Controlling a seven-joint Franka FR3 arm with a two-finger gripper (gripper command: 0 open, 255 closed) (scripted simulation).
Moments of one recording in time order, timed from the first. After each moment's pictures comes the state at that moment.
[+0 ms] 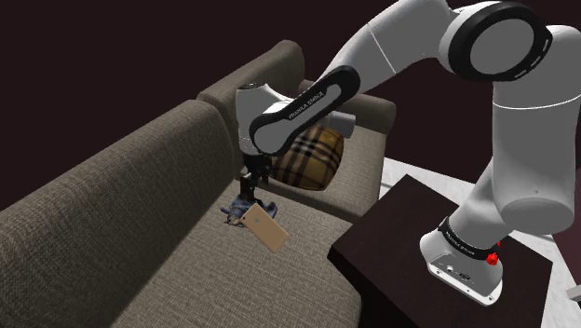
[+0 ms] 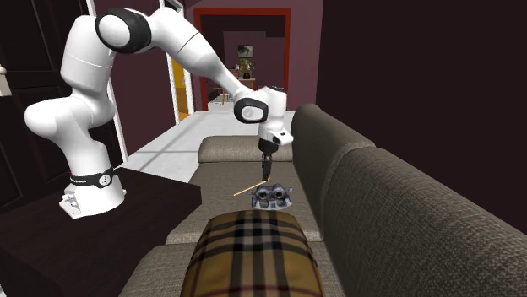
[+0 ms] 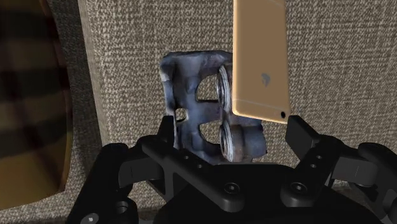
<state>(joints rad) 0.29 0.52 0.26 -1.88 0.01 2.30 0.10</state>
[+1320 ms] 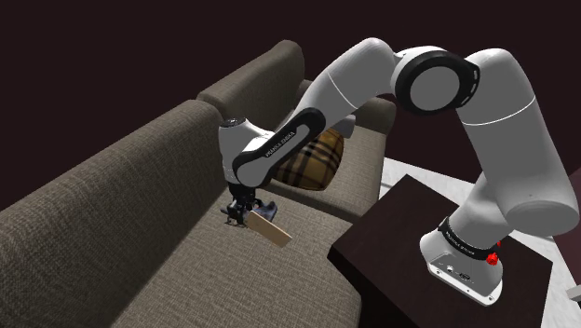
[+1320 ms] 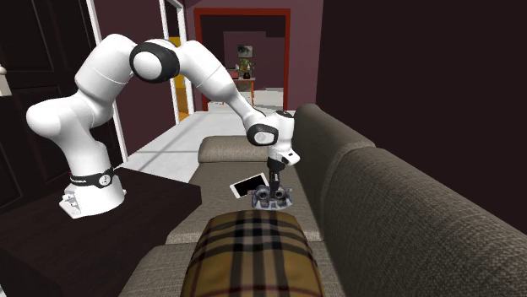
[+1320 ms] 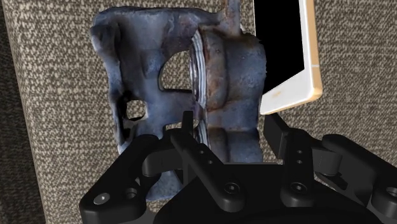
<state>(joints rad) 0.37 0.80 0.25 -1.68 -0.04 2.36 0.11</state>
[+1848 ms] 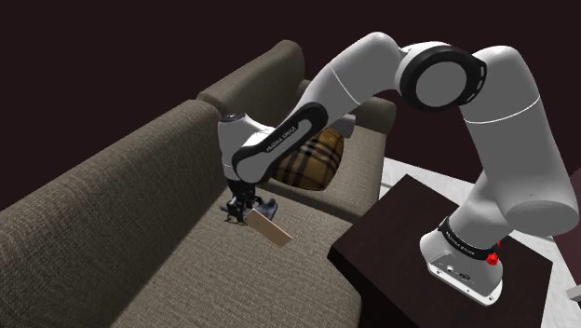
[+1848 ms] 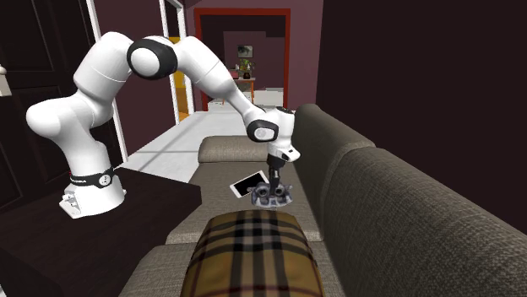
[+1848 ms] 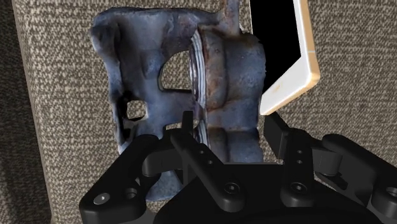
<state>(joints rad) 0.37 0.78 0.25 -1.68 -0.04 2.34 0.11</state>
